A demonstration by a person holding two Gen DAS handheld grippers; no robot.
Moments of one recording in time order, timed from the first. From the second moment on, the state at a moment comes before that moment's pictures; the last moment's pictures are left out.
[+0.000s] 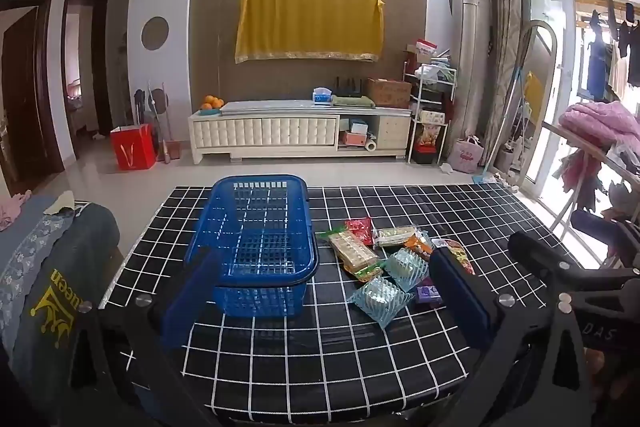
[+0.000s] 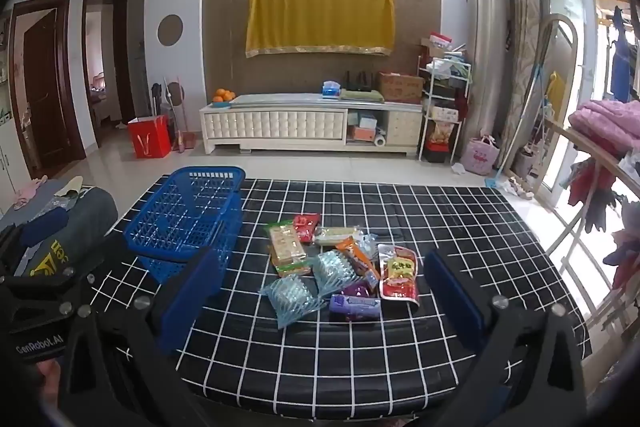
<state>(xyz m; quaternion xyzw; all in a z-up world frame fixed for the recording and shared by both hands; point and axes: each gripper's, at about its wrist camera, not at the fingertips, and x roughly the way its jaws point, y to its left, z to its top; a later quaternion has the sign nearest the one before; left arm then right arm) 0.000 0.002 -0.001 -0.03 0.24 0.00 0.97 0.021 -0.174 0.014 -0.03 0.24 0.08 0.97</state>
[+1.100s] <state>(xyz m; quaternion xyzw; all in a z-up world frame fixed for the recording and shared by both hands) 0.001 -0.002 -0.002 -0.02 0.25 0.01 0.97 0.021 -0.174 0.009 -0.03 0.26 0.09 0.96</state>
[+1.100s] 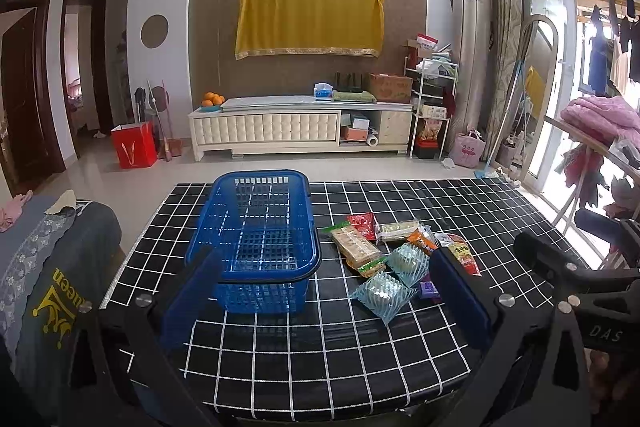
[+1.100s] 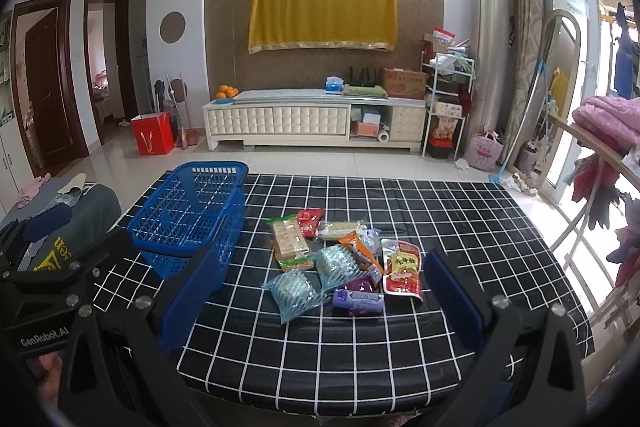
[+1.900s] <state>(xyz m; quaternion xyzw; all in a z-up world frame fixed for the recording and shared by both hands) 0.001 -0.001 0.000 -0.01 0.24 0.01 0.97 0.024 -0.172 0.007 -0.03 0.26 0.09 0.96</state>
